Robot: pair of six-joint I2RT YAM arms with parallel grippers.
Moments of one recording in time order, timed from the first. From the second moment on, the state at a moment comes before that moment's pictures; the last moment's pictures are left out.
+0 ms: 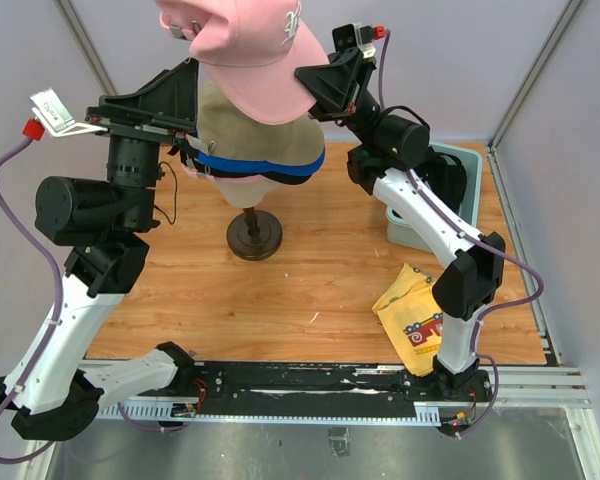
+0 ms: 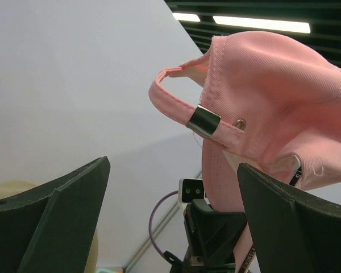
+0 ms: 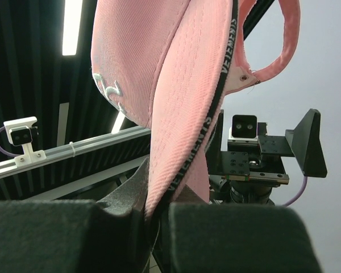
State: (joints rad) left arm -0.62 1.01 1.51 0.23 -0.37 -0.55; right arm 0.63 1.88 1.95 1.19 -0.53 2.02
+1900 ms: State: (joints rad) left arm -0.43 1.04 1.42 0.52 -0.22 -1.34; right arm 0.74 1.79 1.73 1.38 -0.51 2.03
